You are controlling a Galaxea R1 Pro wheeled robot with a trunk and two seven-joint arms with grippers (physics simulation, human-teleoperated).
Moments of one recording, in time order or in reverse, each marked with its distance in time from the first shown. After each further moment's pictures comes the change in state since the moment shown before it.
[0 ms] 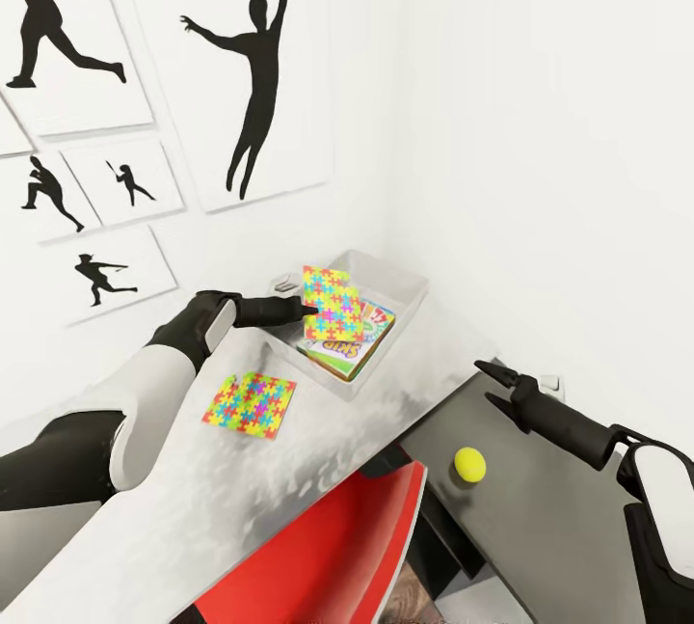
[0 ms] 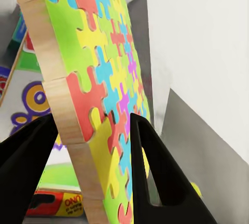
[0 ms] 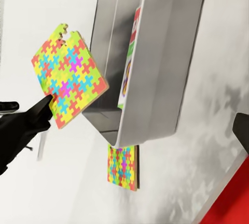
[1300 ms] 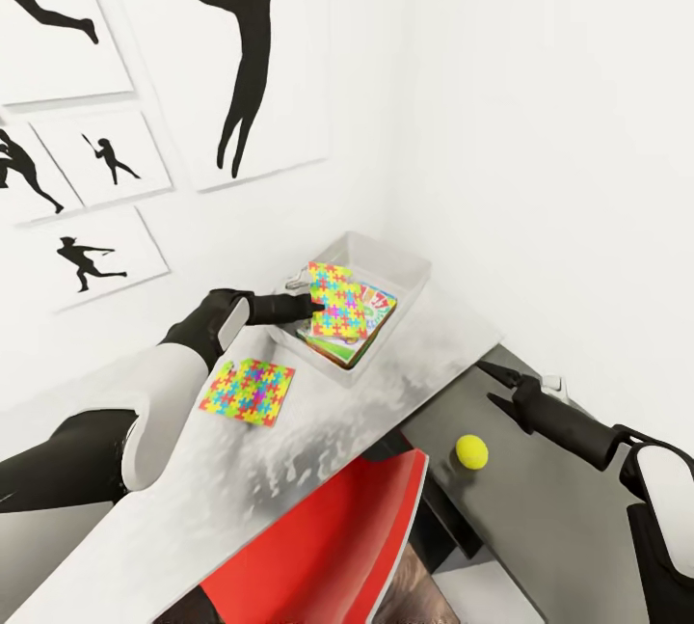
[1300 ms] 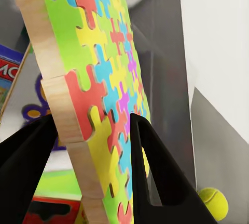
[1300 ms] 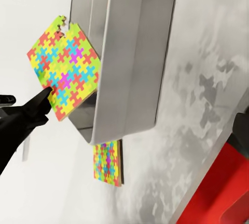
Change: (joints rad) left arm -0.005 -0.045 0.000 -0.003 0.001 -0.041 0.107; right arm 0.002 -0.011 0.000 0.000 0.000 0.000 0.000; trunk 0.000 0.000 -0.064
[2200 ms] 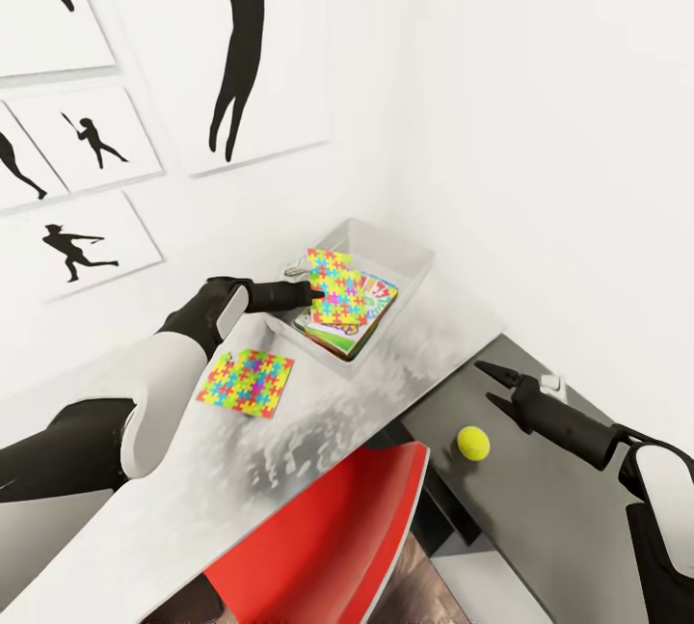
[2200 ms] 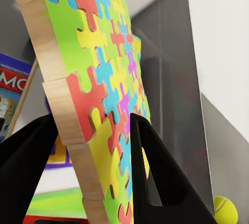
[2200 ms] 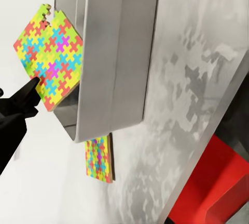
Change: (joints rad) left arm -0.039 0.001 -0.001 -0.002 0.000 -0.014 0.000; right arm -0.001 0.000 0.005 0.000 0.000 0.000 0.001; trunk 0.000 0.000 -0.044
